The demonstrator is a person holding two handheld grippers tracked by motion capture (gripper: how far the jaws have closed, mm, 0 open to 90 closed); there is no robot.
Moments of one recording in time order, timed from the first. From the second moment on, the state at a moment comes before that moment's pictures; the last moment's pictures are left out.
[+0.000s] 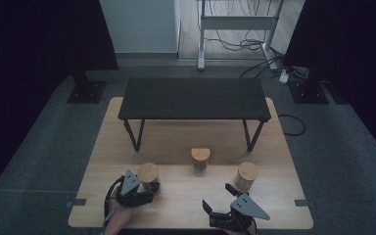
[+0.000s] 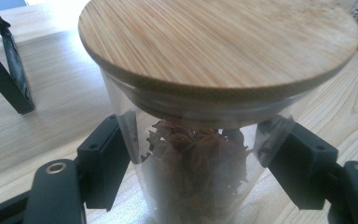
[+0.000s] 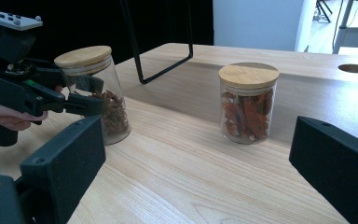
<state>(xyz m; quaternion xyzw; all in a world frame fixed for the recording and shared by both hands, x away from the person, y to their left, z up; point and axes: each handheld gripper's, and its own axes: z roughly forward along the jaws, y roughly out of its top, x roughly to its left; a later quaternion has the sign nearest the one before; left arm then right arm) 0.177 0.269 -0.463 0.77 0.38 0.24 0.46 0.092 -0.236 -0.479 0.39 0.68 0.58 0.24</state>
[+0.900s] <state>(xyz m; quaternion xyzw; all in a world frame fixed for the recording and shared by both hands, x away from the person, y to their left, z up) 0.180 0.275 -0.467 0.77 0.36 0.24 0.47 0.093 -0.236 -0.480 0.39 0.68 0.58 0.24</state>
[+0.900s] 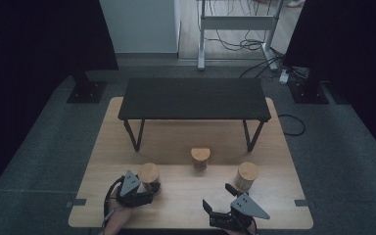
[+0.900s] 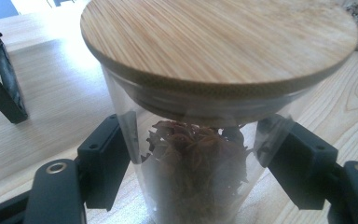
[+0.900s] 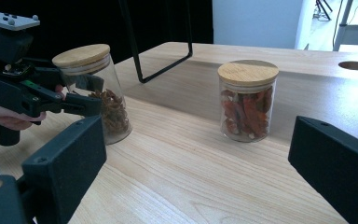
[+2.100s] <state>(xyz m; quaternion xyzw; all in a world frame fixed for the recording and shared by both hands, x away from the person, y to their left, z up) 0.172 0.292 -0.459 0.75 0.37 0.24 0.50 0.097 -0.236 -0.485 0.41 0.67 0.57 0.23</state>
